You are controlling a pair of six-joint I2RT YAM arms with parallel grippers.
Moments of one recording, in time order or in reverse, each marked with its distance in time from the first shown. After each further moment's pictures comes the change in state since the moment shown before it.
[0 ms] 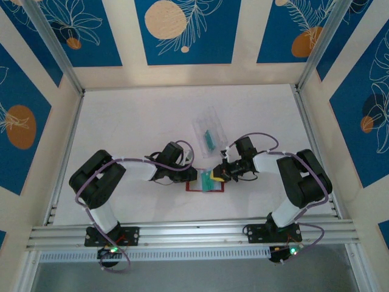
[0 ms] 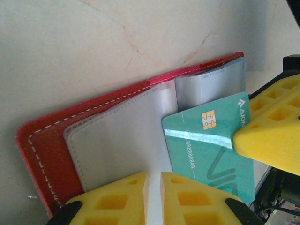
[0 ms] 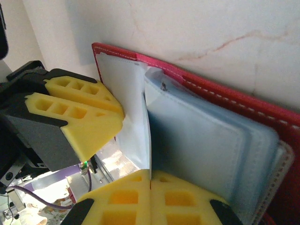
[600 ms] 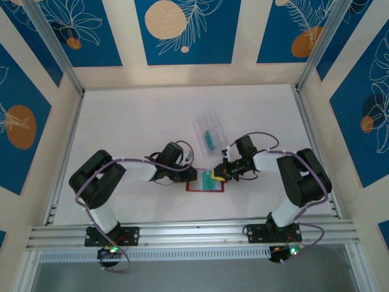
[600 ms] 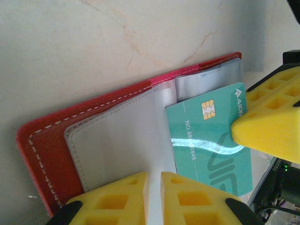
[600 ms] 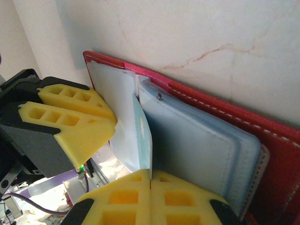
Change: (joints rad) left arm 0.000 -0.001 -0.006 0.009 0.000 0.000; right arm -0.011 0.008 0.014 -0.032 0.026 -0.006
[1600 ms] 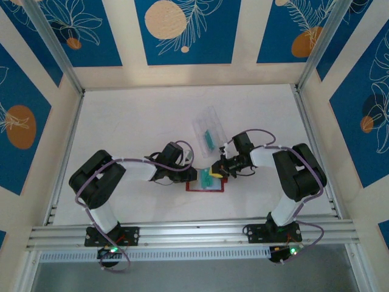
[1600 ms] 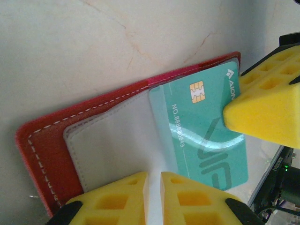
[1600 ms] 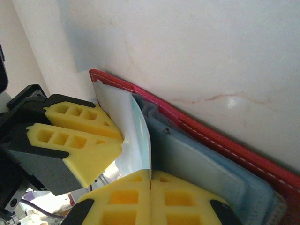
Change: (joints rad) left arm 0.000 0.000 0.000 0.000 0.000 0.000; right arm 0.023 0.069 0.073 0.000 -0.004 0.016
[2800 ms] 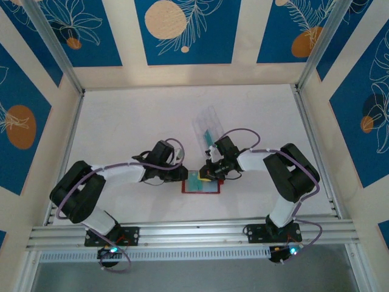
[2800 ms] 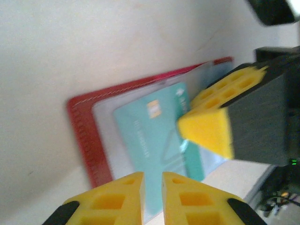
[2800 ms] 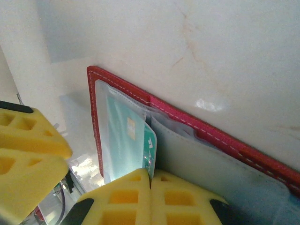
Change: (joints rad) left arm 0.058 -0.201 -0.056 -0.215 -0.066 0.072; right arm 0.205 0.027 0.036 0.072 0.173 0.084
